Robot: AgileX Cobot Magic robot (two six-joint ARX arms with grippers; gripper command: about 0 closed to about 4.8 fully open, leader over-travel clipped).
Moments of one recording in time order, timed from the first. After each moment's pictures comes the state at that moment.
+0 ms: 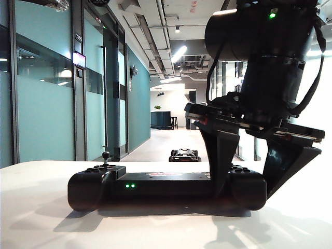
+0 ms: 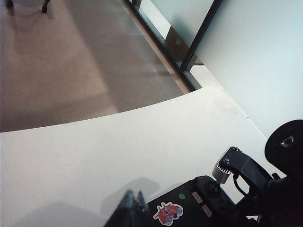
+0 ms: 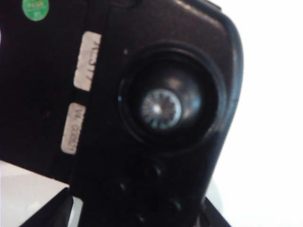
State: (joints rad) left arm -0.42 0.82 0.81 -0.33 0.24 -0.22; right arm 0.65 1.58 0.95 -0.69 -0.06 0.43
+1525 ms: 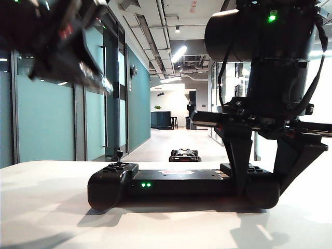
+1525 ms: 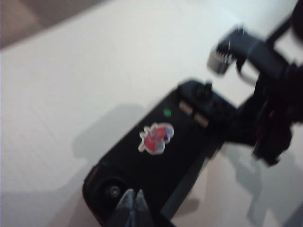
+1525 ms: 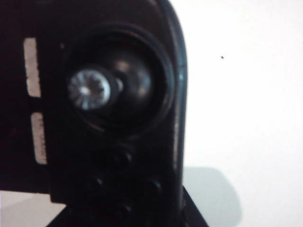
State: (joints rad) left arm -0.43 1.22 0.81 -0.30 0.53 0.11; right arm 0.65 1.58 0.95 -0.72 0.07 0.64
